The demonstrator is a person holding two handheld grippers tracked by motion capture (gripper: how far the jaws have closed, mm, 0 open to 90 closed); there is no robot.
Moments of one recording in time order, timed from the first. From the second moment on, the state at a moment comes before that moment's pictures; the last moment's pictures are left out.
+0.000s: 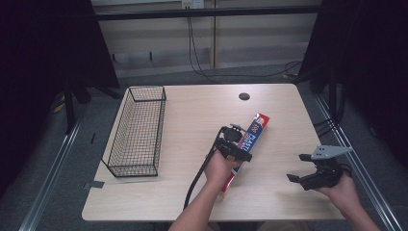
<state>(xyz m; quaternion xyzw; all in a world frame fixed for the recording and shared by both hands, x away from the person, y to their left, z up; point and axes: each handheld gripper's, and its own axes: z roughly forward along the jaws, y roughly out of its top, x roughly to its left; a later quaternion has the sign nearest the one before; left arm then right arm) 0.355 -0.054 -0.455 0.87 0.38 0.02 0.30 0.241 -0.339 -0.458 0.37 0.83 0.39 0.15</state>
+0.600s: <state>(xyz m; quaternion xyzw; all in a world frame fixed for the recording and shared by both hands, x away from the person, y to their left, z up) 0.361 -0.063 -0.463 0.88 0.39 0.00 0.29 0.241 -0.337 -0.458 0.37 0.83 0.38 0.14</state>
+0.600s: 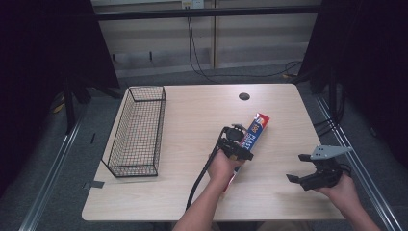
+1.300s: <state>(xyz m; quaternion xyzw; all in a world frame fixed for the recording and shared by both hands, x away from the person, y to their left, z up) 0.360 -0.061 -0.461 0.88 0.40 0.01 0.27 0.240 -0.338 -0.458 0.36 0.83 0.39 0.14</state>
